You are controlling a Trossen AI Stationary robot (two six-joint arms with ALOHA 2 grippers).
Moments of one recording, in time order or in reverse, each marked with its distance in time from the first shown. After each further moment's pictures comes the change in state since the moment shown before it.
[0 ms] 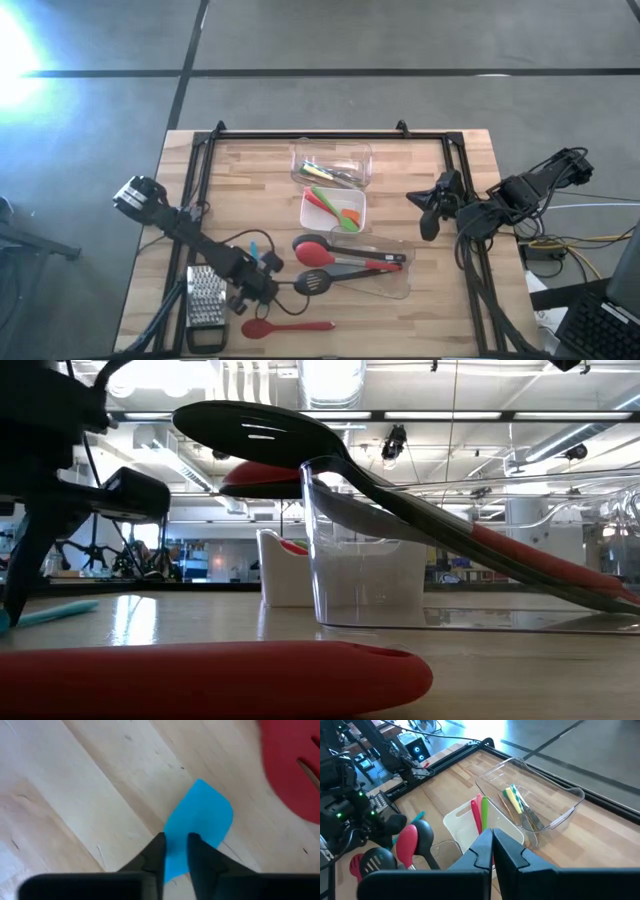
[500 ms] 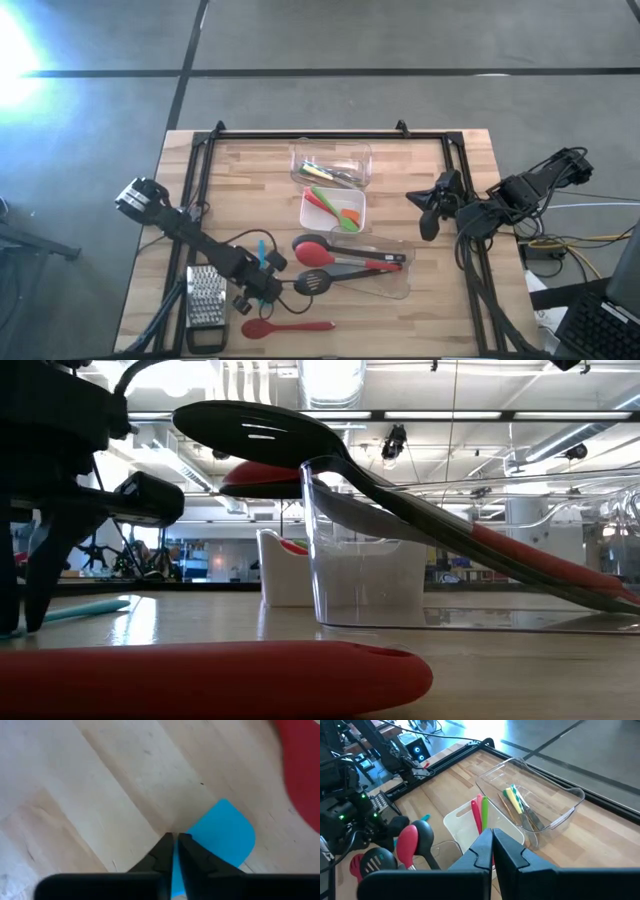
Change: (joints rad) left arm 0.000 -0.021 0.004 0.021 -0.003 -0.010; right arm 0.000 0.000 0.000 0.002 0.001 -0.002
